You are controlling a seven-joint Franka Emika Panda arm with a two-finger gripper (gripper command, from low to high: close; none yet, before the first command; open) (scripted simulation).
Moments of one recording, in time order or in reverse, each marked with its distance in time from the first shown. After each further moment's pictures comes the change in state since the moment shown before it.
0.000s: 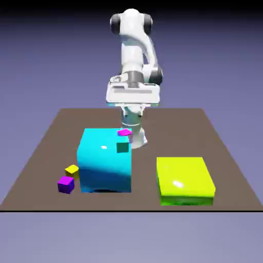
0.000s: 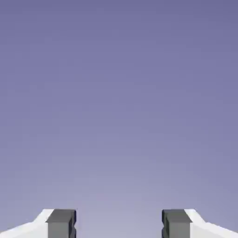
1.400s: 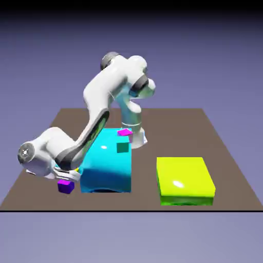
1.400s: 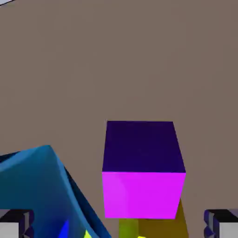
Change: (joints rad) arm 0.094 1.522 -0.802 1.230 0.401 -1.453 -0.485
